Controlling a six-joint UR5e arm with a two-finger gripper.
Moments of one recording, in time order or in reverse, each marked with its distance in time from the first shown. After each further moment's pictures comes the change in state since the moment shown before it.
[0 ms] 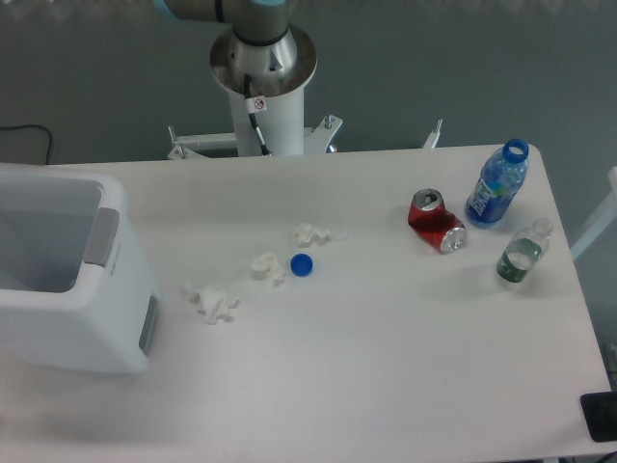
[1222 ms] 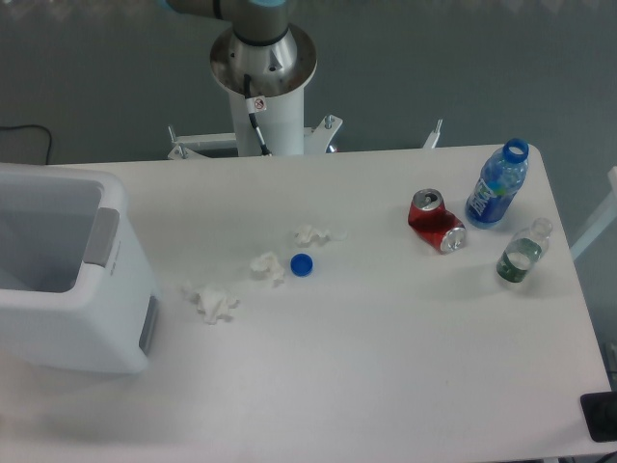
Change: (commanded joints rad) arm -0.054 -0.081 0.037 0.015 0.086 -0.017
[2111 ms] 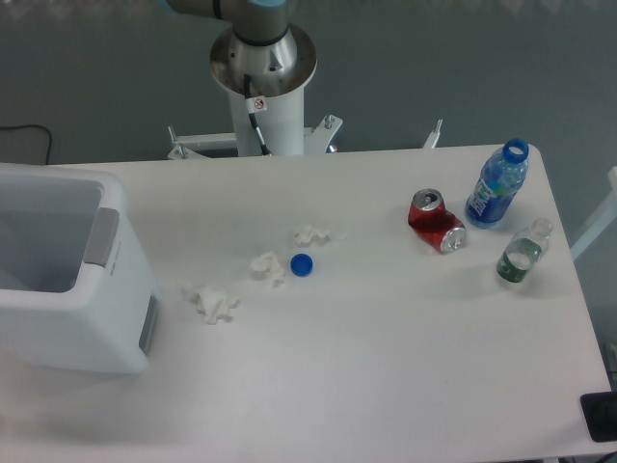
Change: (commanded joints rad) arm 0.005 0.012 -0.009 -0.002 0.078 -0.015
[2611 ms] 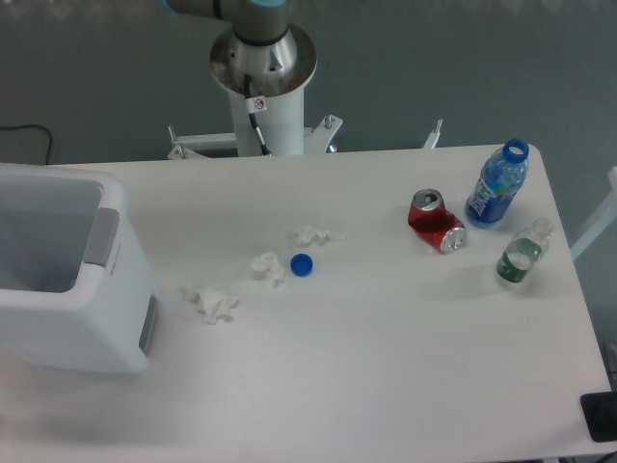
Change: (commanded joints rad) arm 0.006 0.031 -0.006 -0.003 0.006 0.000
